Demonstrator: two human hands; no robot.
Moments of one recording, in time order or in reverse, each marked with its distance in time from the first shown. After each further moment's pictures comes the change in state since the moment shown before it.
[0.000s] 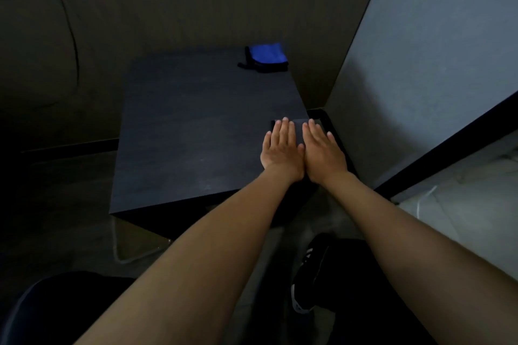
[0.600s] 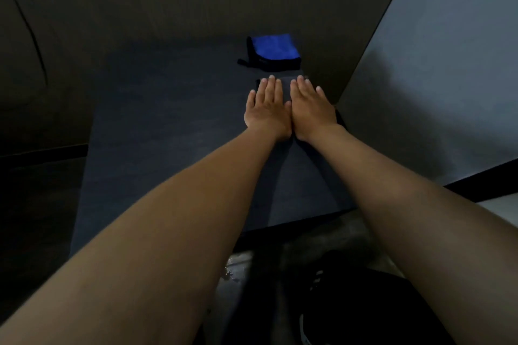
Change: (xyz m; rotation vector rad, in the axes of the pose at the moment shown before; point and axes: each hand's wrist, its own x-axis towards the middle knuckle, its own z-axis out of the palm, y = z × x) left_hand 0.136 -0.058 -0.043 -0.001 0.083 -0.037; right_hand 0.157 -0.032 -0.019 -0.077 -0.017 -0.016
